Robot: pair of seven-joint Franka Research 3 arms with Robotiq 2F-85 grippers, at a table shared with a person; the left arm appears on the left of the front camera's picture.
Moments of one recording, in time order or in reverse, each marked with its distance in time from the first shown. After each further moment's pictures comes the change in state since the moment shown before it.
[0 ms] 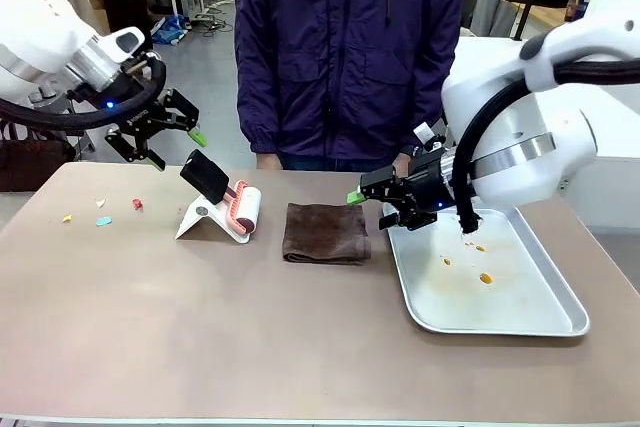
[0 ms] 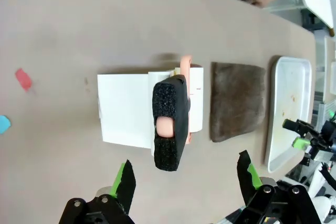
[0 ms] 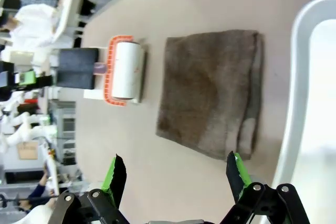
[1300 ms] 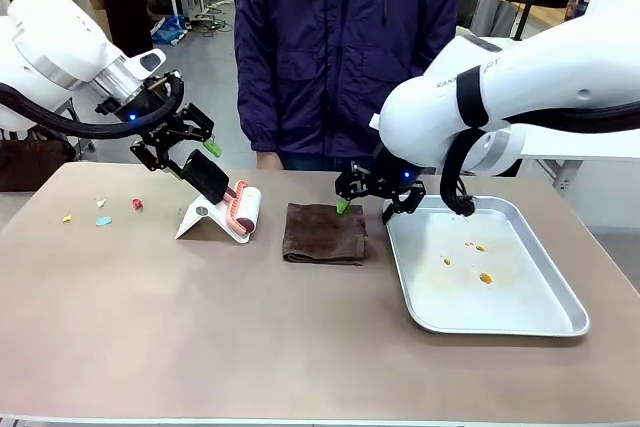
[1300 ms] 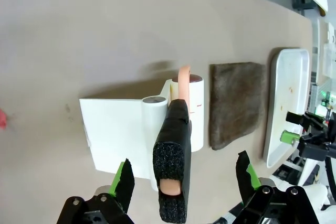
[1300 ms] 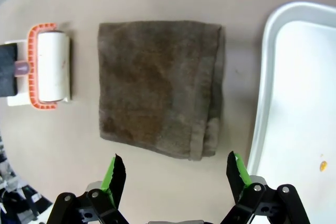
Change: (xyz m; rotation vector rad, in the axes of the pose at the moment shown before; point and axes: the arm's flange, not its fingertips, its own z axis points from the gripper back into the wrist) left arm 0.041 0.017 -0.046 -0.073 0.107 -0.044; right arm 0.040 0.057 -0.036 -0.451 0.194 0.046
